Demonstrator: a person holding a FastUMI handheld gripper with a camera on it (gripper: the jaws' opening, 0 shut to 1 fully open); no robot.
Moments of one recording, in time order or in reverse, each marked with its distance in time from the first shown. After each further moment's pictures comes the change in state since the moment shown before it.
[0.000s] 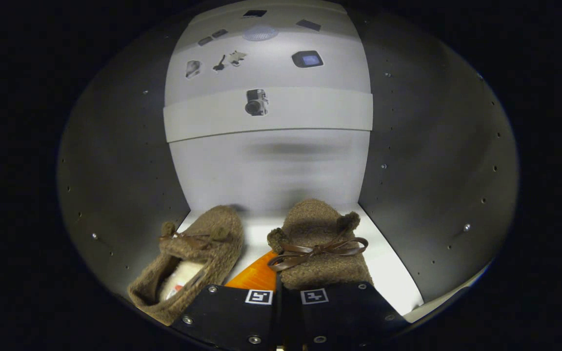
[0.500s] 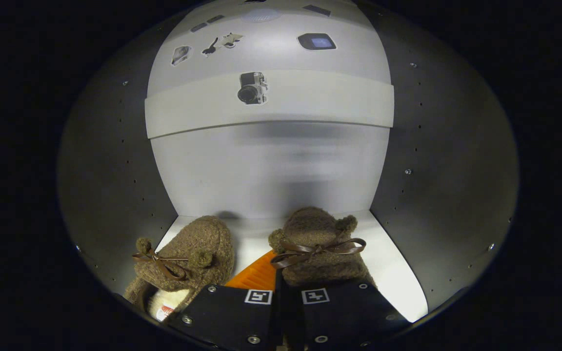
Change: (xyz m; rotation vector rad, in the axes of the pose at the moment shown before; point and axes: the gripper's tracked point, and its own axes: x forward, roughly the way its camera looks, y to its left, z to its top) arm 0.040 0.005 0.003 -0.028 0.024 -0.005
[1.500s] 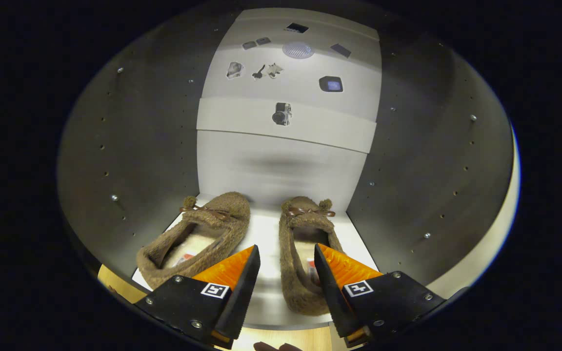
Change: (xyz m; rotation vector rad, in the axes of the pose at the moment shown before) arm -0.112 -0.005 -0.016 -0.159 -0.094 -0.033
